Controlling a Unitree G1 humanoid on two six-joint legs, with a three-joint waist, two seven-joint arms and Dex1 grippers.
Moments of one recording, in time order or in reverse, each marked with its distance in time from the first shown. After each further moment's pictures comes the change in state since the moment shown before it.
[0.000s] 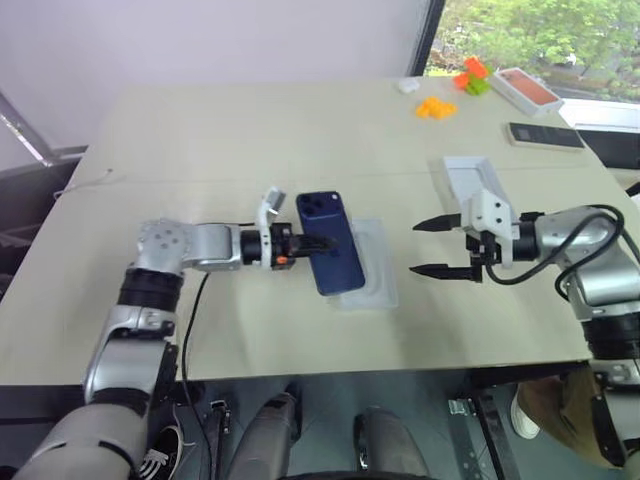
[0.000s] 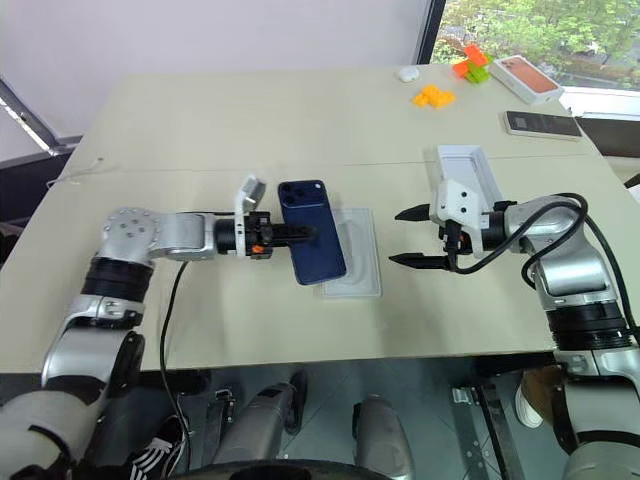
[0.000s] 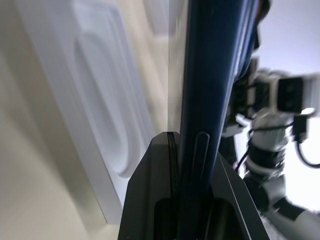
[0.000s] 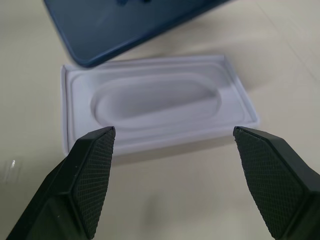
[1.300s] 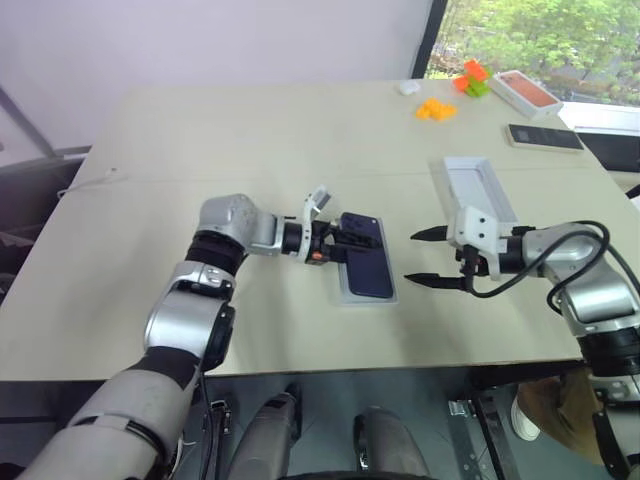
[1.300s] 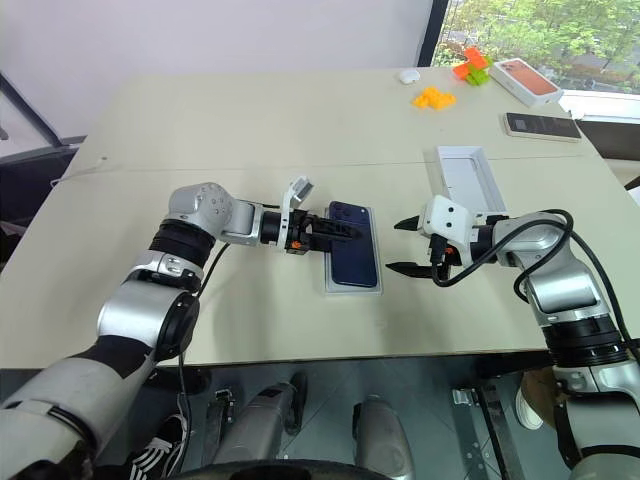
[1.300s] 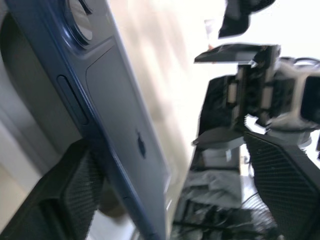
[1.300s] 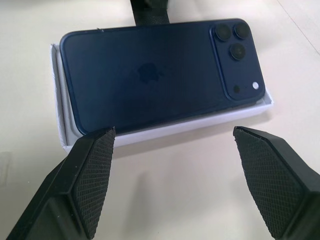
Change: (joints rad) left arm -0.236 -0.196 -0.005 0.276 0.713 -0.025 -0.520; right arm 0.057 -0.002 0.041 -0.076 -0.043 0.031 -0.124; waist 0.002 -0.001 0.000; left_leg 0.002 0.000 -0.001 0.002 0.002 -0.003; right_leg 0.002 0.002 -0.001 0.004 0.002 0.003
